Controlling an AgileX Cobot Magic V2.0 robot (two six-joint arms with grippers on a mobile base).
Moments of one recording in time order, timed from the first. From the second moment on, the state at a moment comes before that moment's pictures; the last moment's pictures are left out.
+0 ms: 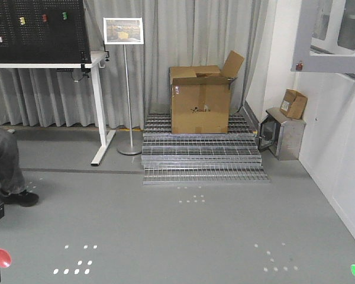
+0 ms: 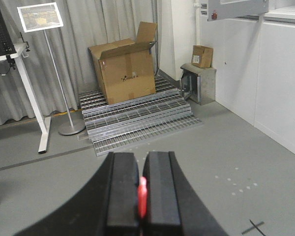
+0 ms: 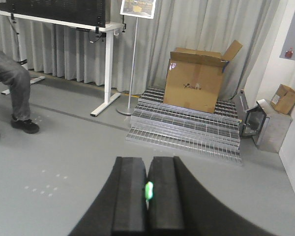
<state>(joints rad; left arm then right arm) -0.26 0.79 -0.57 0.77 -0.05 -0.72 0.20 0.45 -0.41 0.29 0.15 -0.41</state>
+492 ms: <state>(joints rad) -0.26 0.79 -0.57 0.77 -0.05 -0.72 0.20 0.45 -0.41 0.29 0.15 -0.41</state>
